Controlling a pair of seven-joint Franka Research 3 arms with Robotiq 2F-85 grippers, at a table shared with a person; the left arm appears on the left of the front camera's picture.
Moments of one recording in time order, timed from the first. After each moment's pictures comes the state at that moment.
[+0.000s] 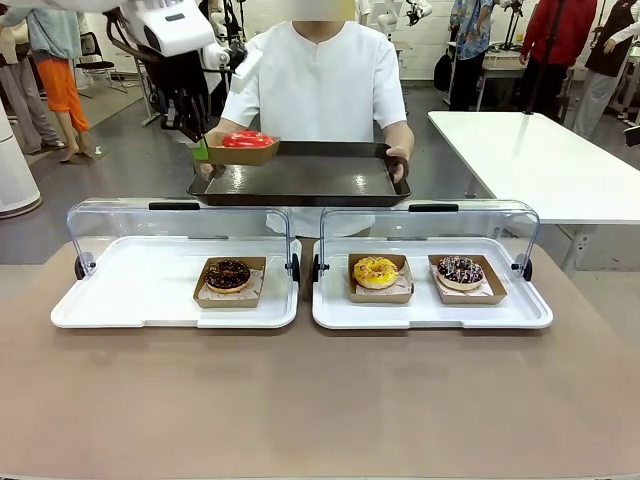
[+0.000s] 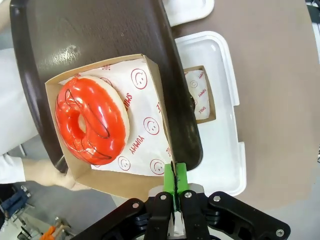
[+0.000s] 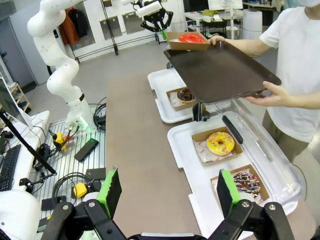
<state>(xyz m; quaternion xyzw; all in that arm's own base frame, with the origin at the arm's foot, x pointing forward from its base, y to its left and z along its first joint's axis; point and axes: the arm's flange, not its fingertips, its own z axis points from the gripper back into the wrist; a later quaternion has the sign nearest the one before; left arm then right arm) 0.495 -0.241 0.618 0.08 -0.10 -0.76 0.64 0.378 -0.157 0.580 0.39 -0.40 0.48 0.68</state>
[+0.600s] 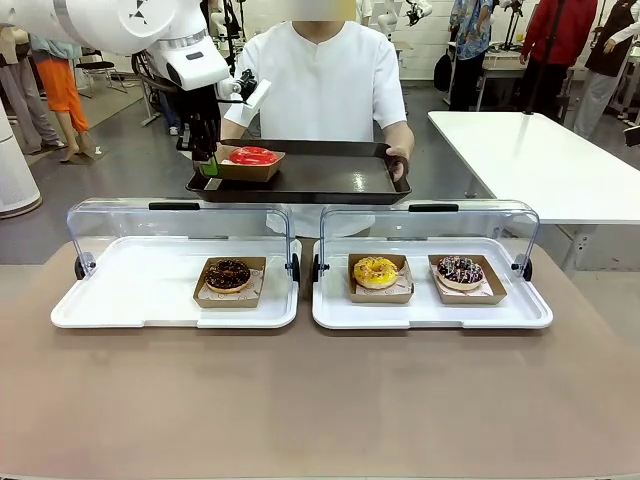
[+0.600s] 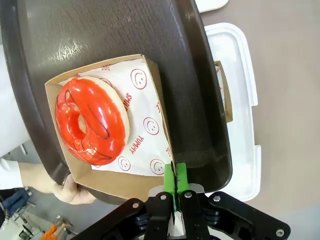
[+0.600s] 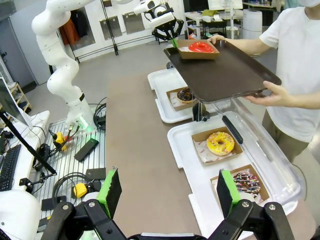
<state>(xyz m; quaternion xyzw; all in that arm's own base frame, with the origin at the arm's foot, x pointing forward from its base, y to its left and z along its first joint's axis) 0.526 -0.243 0.581 0.09 -0.09 -0.76 0.64 0.378 -0.157 0.580 0.39 -0.40 0.48 0.68</state>
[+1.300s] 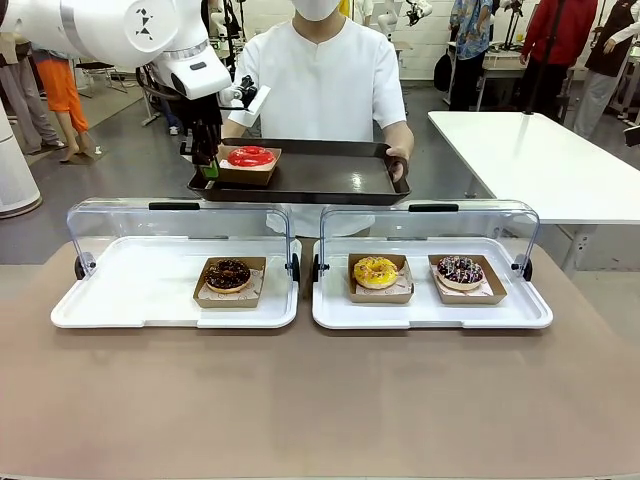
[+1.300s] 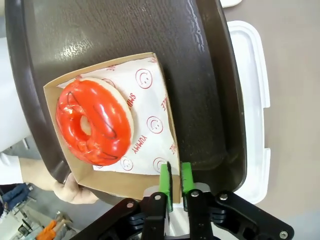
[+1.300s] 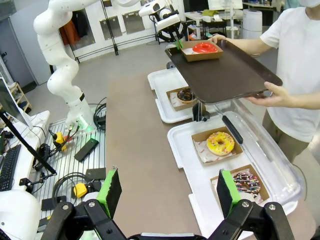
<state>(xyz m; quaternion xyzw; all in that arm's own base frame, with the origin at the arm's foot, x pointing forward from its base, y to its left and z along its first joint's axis) 0.539 -0.242 0.571 0.10 -0.11 -0.75 0.64 0.378 -0.157 0.580 0.39 -0.40 0.48 0.68</state>
